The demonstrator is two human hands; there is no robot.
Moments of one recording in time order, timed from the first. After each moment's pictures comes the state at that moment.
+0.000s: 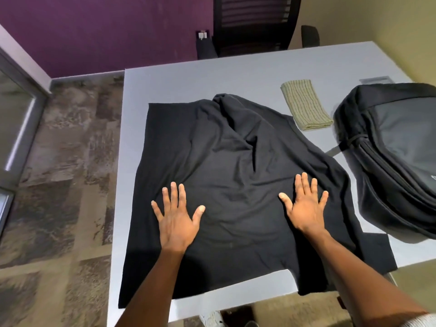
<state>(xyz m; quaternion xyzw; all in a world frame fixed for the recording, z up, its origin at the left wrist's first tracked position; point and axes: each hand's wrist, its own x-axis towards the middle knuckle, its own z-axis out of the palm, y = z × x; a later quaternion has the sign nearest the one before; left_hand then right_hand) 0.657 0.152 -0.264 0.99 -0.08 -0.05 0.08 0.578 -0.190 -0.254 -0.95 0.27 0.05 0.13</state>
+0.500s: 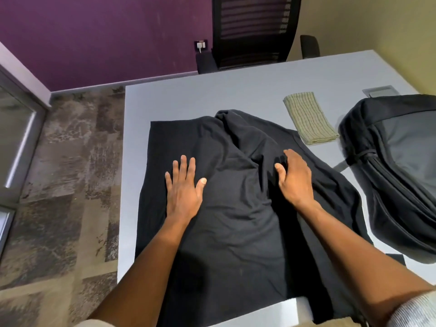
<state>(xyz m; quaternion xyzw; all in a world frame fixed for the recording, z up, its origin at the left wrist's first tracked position) 0.778 0.117 -0.212 0.97 -0.15 -0.02 0.17 0.704 -0.182 -0.196 -0.94 0.19 -0.15 0.24</state>
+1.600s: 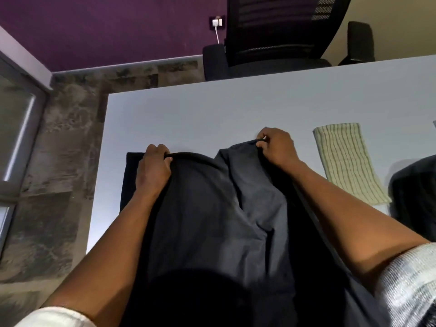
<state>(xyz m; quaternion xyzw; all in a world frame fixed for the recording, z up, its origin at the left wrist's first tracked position) 1.029 0.085 -0.214 0.98 -0.02 -0.04 0.19 1.001 -0.253 -0.219 -0.94 0.12 0.02 0.33</state>
